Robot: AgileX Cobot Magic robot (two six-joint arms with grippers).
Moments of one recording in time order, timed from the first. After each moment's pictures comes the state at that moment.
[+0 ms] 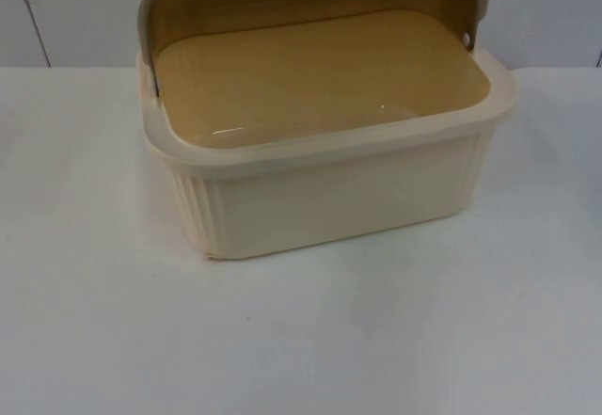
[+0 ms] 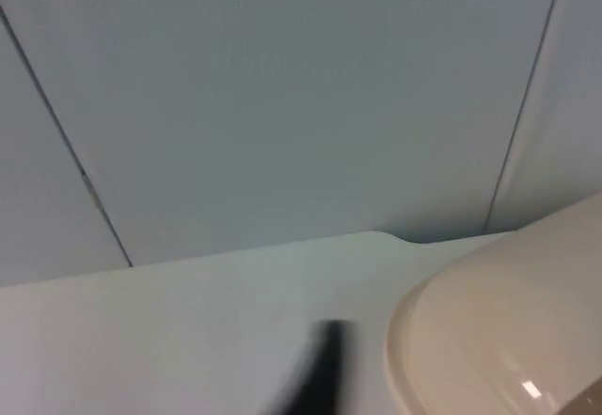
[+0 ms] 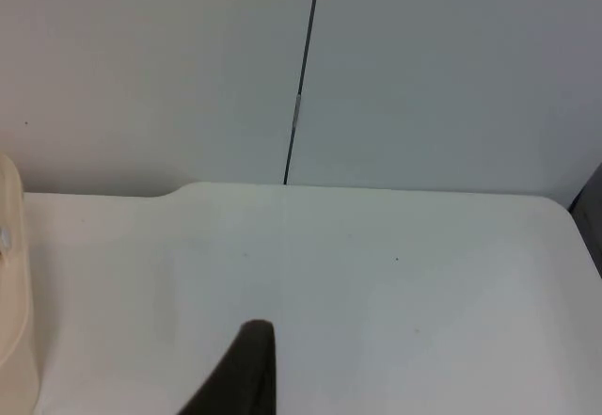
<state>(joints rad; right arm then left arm) 0.05 0.91 -1.13 -0.30 0.76 0.13 -0.19 1.35 -1.29 0.05 0.50 -0.05</state>
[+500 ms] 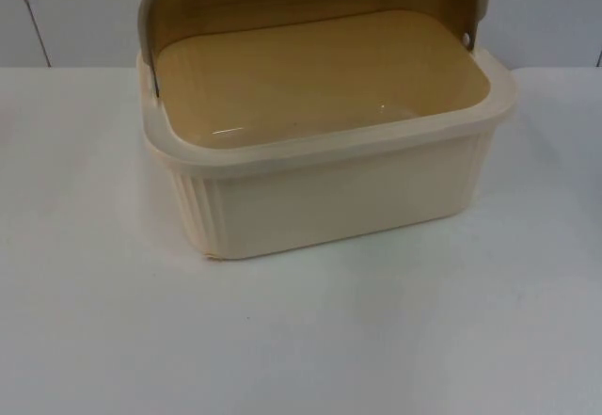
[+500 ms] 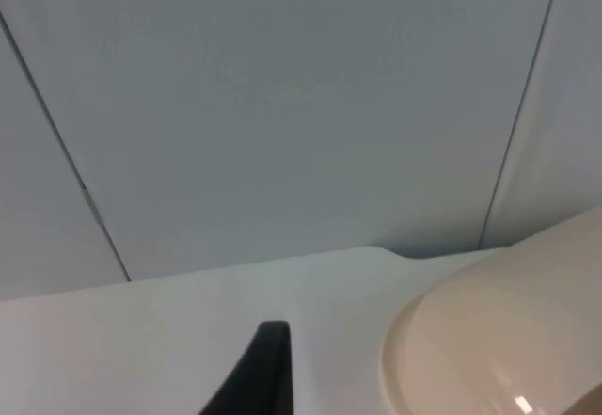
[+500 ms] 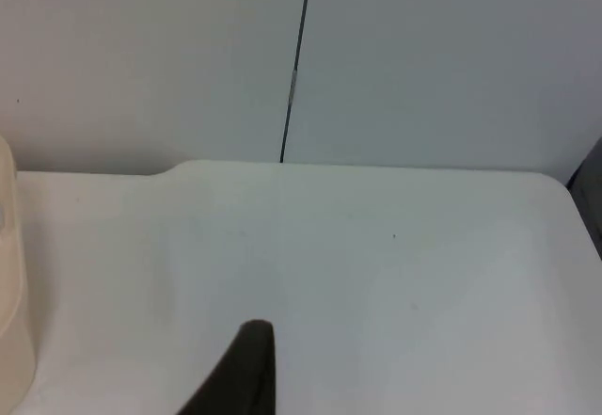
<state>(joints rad) 0.05 0.91 -1.11 -0.30 0.79 0.14 -0.19 1.34 -1.29 0.05 0.49 -0.05</state>
